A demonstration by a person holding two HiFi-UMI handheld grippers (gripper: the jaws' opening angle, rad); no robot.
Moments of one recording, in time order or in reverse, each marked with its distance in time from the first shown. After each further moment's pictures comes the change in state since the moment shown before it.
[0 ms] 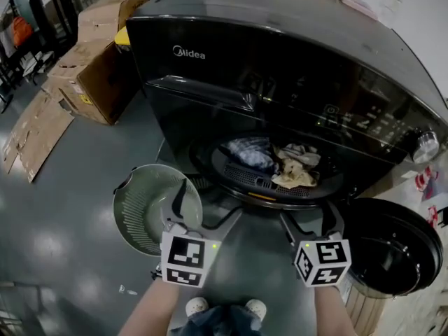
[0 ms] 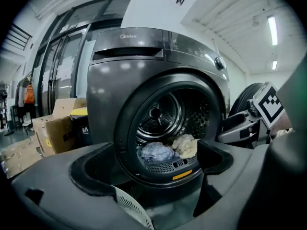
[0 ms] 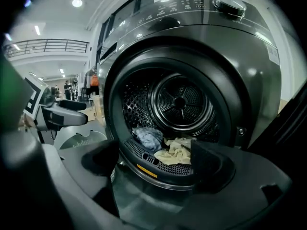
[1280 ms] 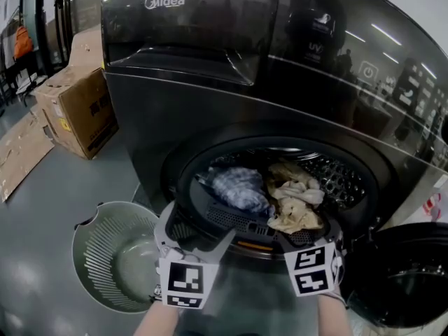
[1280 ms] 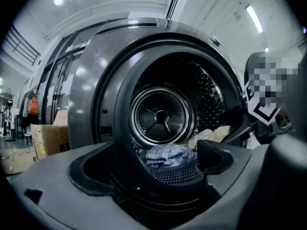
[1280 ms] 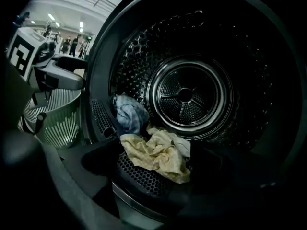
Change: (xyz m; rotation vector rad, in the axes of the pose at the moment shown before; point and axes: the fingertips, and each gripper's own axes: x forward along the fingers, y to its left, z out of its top) left arm 0.113 0.016 -0.069 0.092 -0.231 0.094; right arm 0.133 -0.049 -0.068 -0.436 0.130 -0.152
